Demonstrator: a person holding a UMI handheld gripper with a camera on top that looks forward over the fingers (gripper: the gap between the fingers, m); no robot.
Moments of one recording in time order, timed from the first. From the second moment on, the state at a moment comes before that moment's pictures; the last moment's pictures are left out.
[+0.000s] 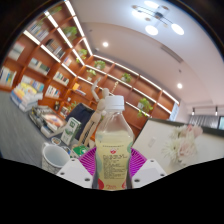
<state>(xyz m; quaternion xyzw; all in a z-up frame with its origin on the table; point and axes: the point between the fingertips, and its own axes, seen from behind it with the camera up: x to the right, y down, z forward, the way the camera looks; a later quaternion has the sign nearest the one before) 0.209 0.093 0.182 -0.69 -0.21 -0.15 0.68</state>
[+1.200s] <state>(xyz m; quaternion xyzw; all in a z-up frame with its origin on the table) 0.226 0.033 0.095 -0.77 -0.03 0.03 0.64</state>
